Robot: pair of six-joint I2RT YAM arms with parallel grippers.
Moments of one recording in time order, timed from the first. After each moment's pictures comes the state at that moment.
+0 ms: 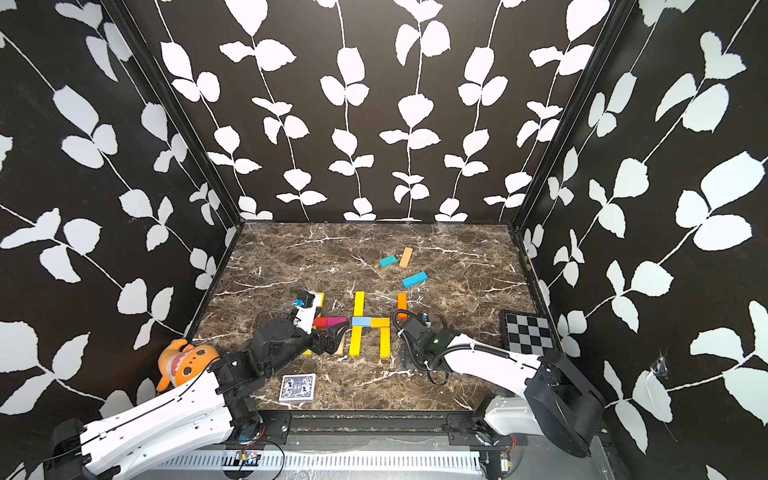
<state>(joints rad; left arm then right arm) -0.93 0.75 0.46 -0.07 -0.22 -0.30 0.86 1.28 0.62 -0.62 0.16 0.82</state>
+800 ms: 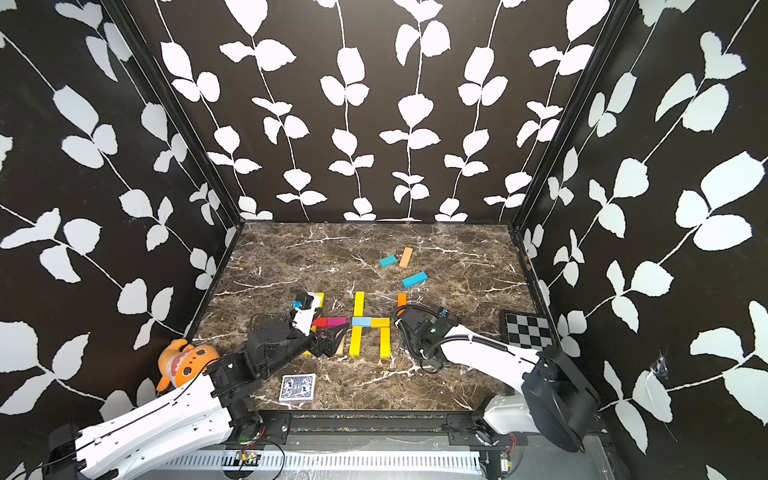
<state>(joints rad) -0.93 0.70 0.46 -0.07 -0.17 -0.28 0.83 1.34 0.72 -0.72 0.25 1.32</state>
